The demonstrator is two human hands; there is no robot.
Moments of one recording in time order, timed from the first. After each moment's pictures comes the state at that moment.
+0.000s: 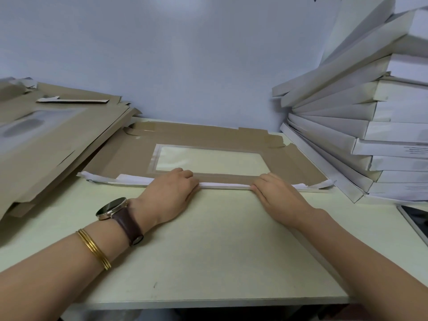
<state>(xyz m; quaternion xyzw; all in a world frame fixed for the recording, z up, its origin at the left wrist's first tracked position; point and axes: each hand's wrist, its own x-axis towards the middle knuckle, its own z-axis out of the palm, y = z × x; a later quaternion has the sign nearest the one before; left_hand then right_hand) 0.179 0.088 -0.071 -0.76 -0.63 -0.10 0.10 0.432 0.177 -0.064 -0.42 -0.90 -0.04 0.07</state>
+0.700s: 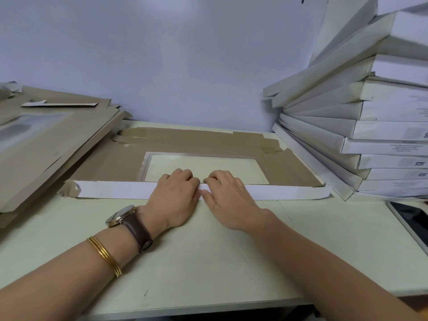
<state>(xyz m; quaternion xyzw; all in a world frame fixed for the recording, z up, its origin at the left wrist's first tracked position) 0.200 0.109 -0.090 -0.73 -0.66 -0.12 0.13 0.359 0.159 -0.085 -0.37 -0.92 -0.04 0.14</state>
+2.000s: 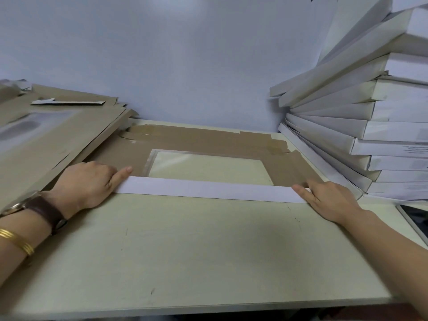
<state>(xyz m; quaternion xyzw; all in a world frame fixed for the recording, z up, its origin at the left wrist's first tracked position) 0.039 0.070 -0.083 -0.62 -0.76 -0.09 0.17 0.543 0.243 -0.084 -0.55 -0.82 -0.12 0.08</state>
